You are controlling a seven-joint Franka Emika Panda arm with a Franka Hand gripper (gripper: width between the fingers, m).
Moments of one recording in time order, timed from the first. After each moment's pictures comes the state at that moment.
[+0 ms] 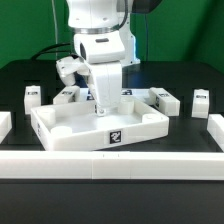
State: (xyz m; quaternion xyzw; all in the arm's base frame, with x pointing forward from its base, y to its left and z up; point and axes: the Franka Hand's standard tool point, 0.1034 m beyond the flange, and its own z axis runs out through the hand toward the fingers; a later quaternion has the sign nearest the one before) arm 0.437 -0.058 0.006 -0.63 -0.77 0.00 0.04
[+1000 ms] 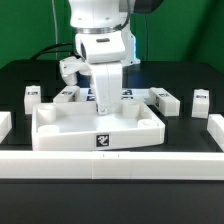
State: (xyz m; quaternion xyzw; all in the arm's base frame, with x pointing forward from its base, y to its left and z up) arm 0.456 -0.040 0.006 -0.66 -0.75 0.00 0.04
